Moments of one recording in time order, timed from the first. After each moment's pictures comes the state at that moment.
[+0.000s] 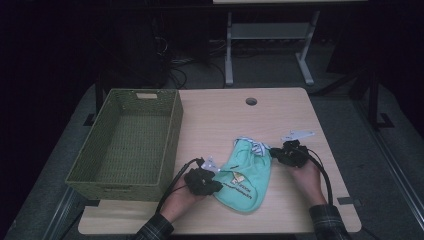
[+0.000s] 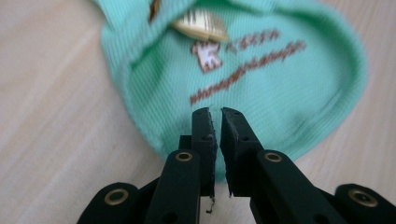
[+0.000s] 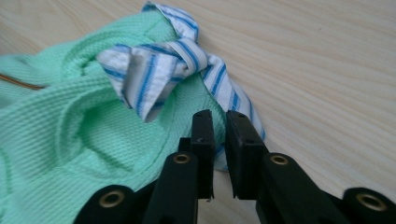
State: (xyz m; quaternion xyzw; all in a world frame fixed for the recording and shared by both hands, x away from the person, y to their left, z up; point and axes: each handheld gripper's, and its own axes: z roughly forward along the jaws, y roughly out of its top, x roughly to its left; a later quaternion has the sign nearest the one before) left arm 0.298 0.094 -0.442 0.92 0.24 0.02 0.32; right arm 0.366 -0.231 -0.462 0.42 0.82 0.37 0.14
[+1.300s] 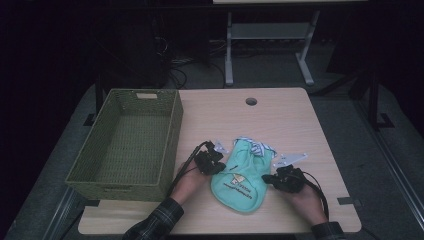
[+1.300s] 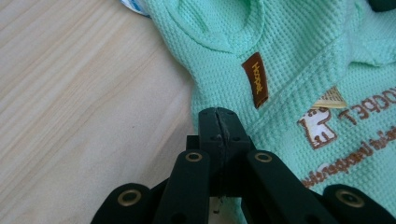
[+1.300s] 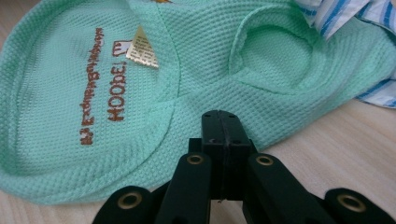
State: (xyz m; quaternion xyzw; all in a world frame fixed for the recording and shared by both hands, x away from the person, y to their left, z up) left arm 0.354 0.068 -0.453 0.92 0.25 0.08 0.28; right arm 0.298 -0.204 -0.467 0.35 0.86 0.35 0.08
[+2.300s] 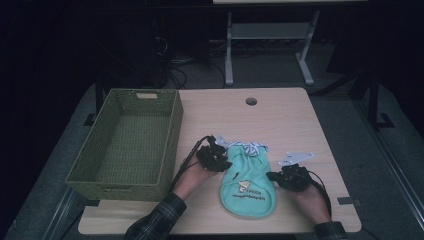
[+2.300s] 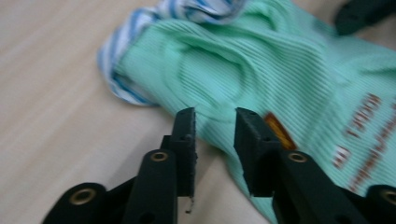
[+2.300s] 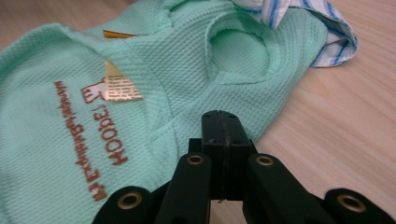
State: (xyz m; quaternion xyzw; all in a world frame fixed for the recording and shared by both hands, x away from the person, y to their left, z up) left arm 0.365 0.060 -0.432 0.91 0.26 0.07 0.31; right arm 0.296 -0.215 -0.460 0.36 0.85 0.36 0.10
